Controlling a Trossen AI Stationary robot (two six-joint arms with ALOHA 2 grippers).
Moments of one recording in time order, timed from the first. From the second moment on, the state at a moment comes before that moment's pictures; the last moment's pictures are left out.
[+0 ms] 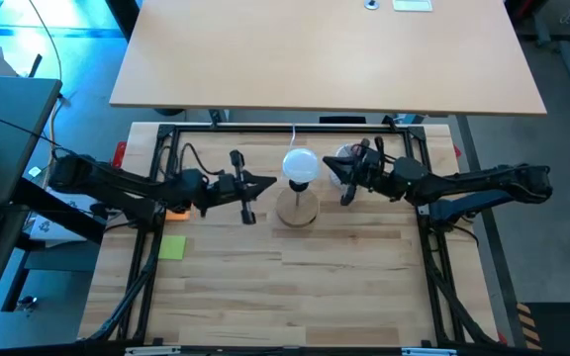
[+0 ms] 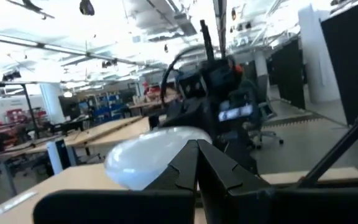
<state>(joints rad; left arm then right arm) -0.05 1.29 0.63 0.94 -0.24 0.28 -0.06 1.11 0.59 0.71 0.27 0.05</state>
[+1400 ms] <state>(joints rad) 0.05 1.33 0.68 0.88 -0.41 0.35 0.16 1.14 0.69 0.55 0.34 -0.13</state>
